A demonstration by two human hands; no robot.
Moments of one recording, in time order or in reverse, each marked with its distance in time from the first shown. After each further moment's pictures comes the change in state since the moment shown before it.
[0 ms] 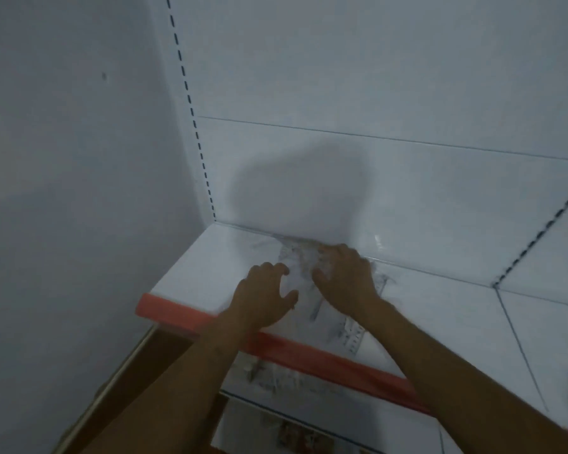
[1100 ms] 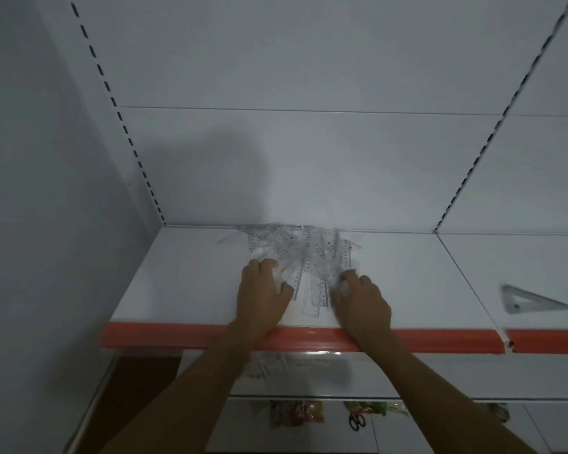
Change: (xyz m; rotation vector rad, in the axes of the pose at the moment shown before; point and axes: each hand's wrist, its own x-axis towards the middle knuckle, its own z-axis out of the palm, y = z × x) left_hand 0.011 -0.008 0.055 -0.261 0.168 0.162; right_hand -0.094 0.016 0.032 -0.066 0.130 0.529
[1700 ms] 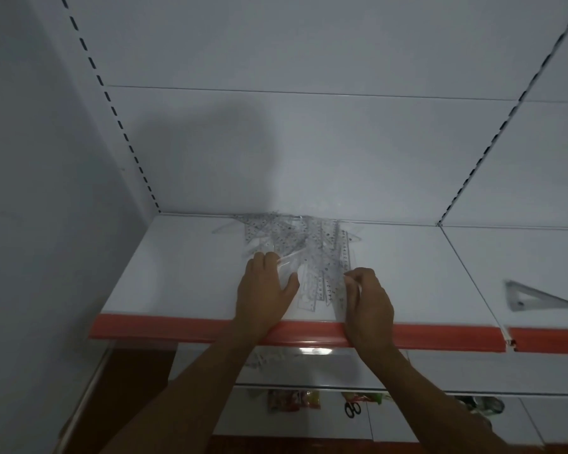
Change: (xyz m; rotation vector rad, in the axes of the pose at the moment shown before) left_hand -0.002 0.000 0.018 0.065 0.087 0.096; right_hand -0.019 0.006 -0.001 0.447 0.301 -0.129
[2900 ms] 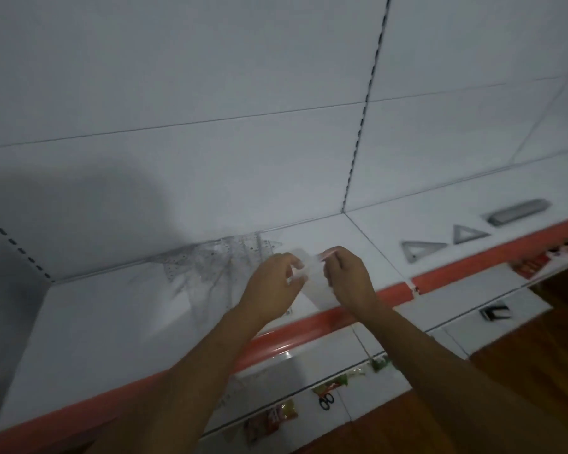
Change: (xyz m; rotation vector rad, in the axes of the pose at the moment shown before) left_hand 0.030 0.108 0.006 -0.281 -0.482 0.388; right_hand 0.033 0.009 -0.080 0.181 0.012 0.386
